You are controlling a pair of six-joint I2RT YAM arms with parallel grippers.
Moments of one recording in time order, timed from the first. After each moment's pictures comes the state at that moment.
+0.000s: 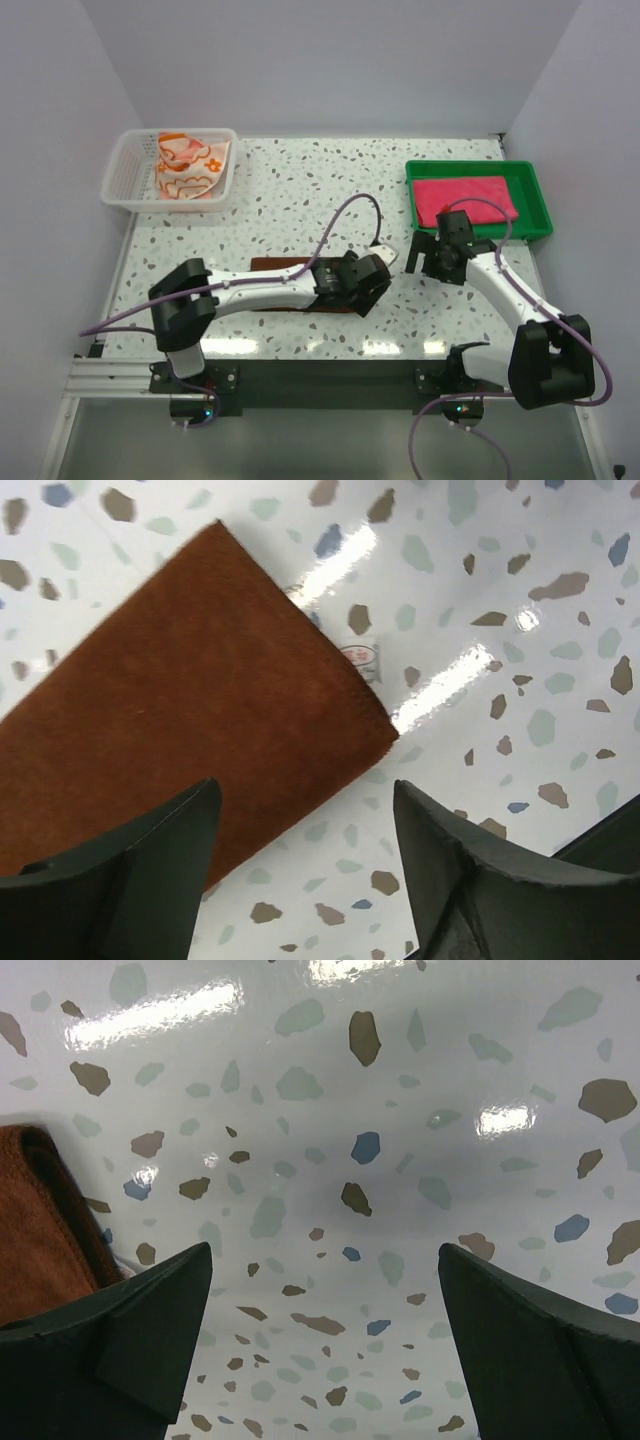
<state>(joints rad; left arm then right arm) -1.18 1.70 1.23 -0.48 -0.35 -0.40 0.17 1.22 0.73 -0.60 0.04 0.43</state>
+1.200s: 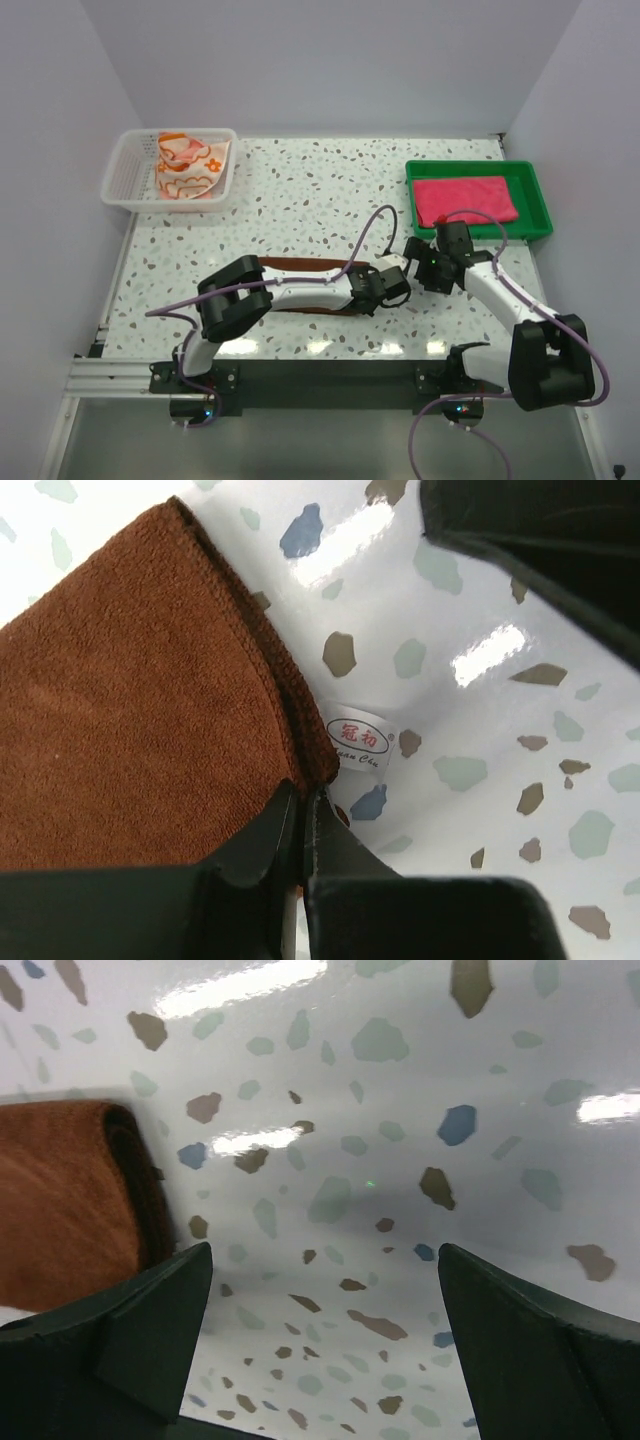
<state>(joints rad) -1.23 2.05 1.45 -0.57 -0.42 -0.50 0.17 1.21 0.63 -0.50 -0.14 0.48</state>
